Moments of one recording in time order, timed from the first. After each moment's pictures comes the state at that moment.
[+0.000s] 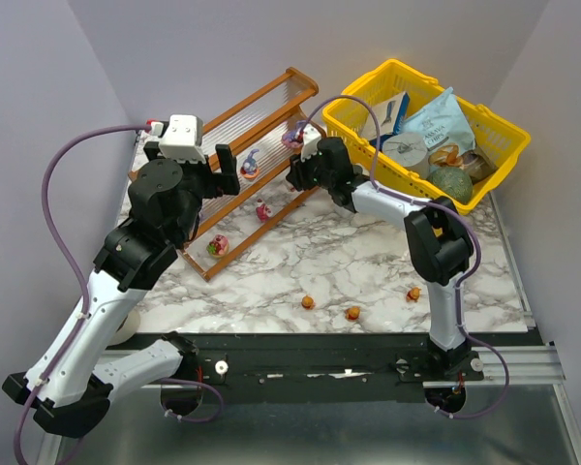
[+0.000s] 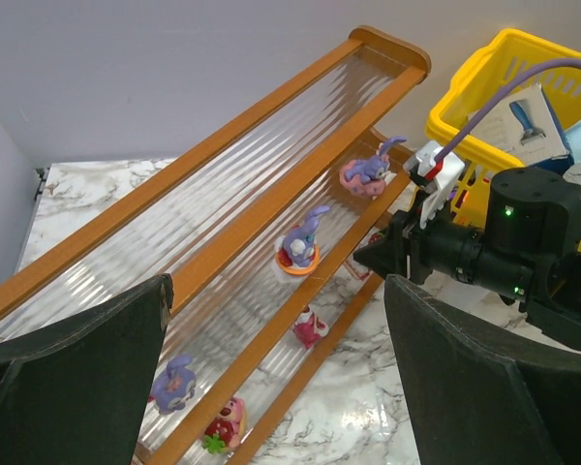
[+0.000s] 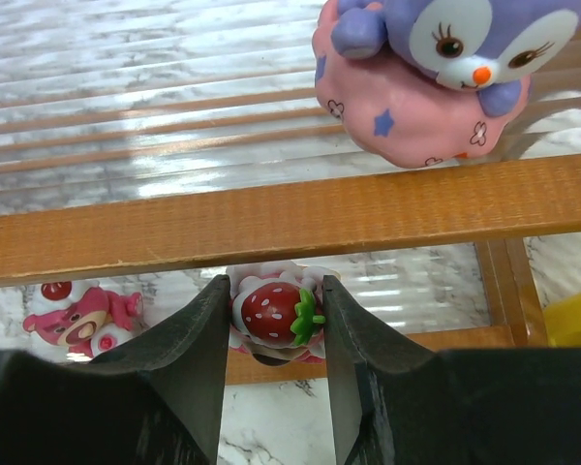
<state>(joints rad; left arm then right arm) -0.60 0.97 1.36 -0.48 -0.45 -0.14 0.57 2.08 1.52 0.18 -0.16 -0.02</state>
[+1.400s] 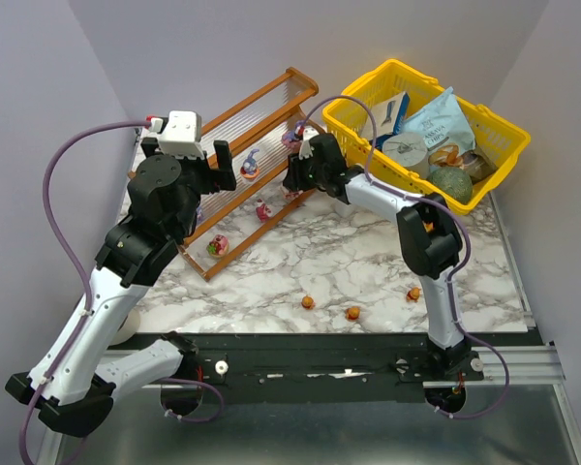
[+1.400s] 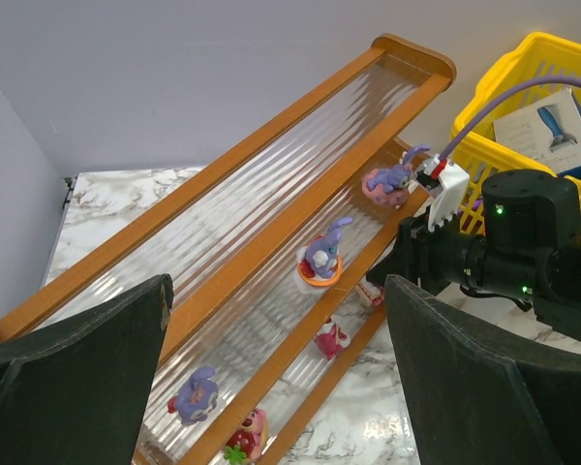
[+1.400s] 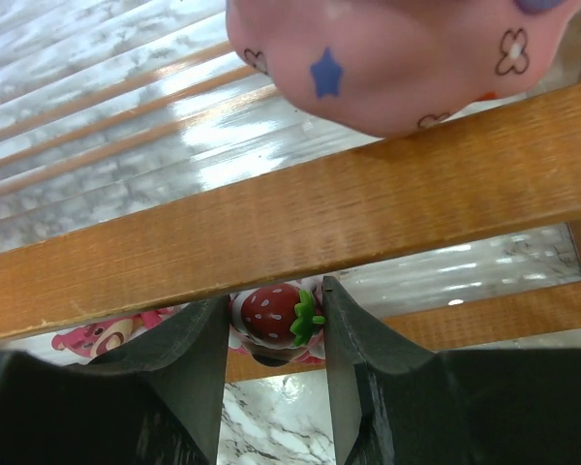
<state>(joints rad) -0.56 0.98 1.36 -0.45 -0.45 -0.09 0.57 2.17 1.67 -0.03 -0.17 0.19</state>
